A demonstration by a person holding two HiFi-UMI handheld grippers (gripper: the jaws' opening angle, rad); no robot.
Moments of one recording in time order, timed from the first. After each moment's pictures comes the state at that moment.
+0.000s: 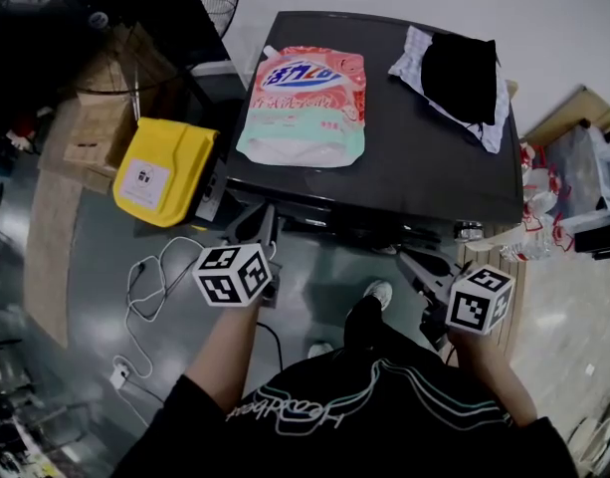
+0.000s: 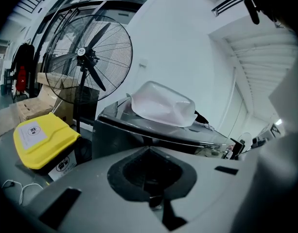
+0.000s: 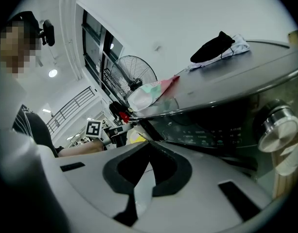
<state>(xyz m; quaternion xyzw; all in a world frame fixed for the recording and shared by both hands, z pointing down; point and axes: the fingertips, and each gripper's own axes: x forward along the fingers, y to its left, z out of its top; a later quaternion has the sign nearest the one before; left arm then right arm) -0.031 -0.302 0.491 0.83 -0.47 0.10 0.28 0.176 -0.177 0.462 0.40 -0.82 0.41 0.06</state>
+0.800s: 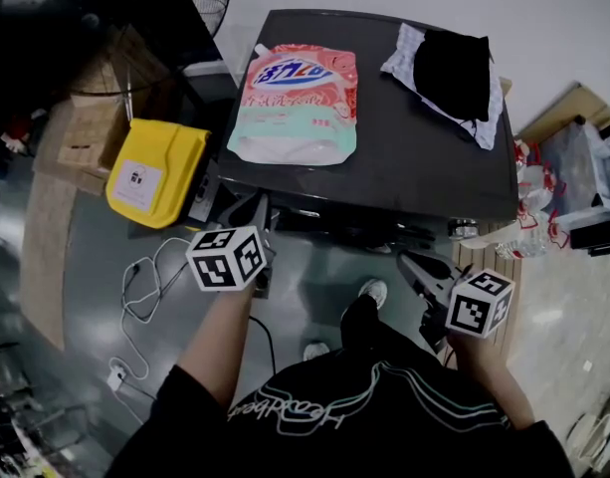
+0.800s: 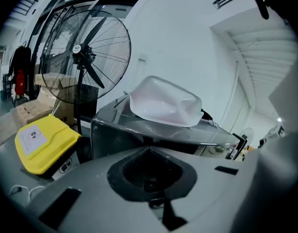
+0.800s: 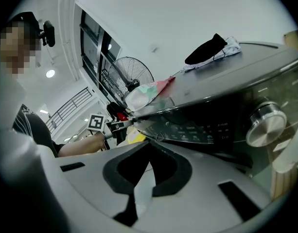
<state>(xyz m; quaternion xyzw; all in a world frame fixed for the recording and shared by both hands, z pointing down) -0.026 -0.322 0.495 0.83 -0.47 0.14 0.27 0.189 -0.169 0.467 0.41 -0.81 0.41 0.05</state>
